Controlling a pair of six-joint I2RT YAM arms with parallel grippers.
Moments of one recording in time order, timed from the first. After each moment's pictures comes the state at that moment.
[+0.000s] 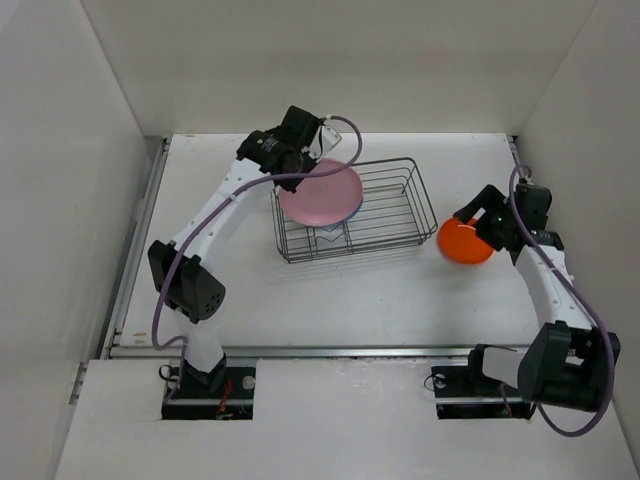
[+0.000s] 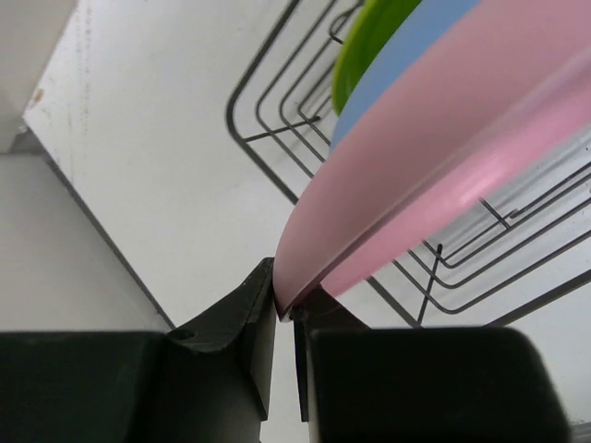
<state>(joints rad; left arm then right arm) -0.58 1.83 1.98 -1.10 -0.27 0.32 -0.20 1.20 0.86 -0.37 -0.23 0.57</state>
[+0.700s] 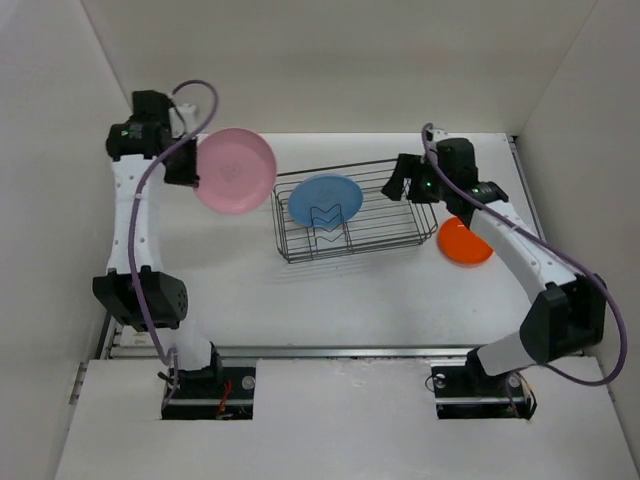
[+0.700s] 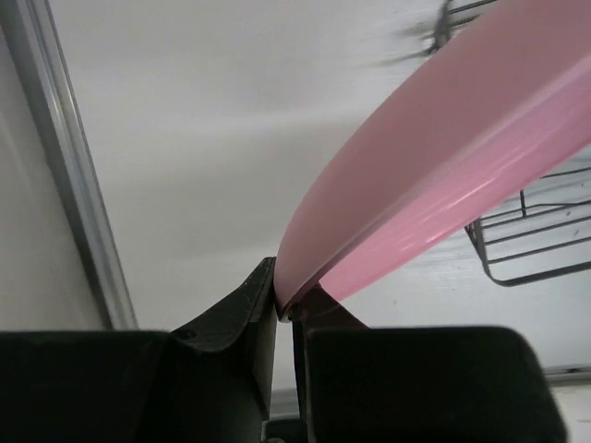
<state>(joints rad) -0.09 1.67 2.02 -1.28 0.04 0.12 0.26 1.41 1.21 -0.37 -0.21 0.38</state>
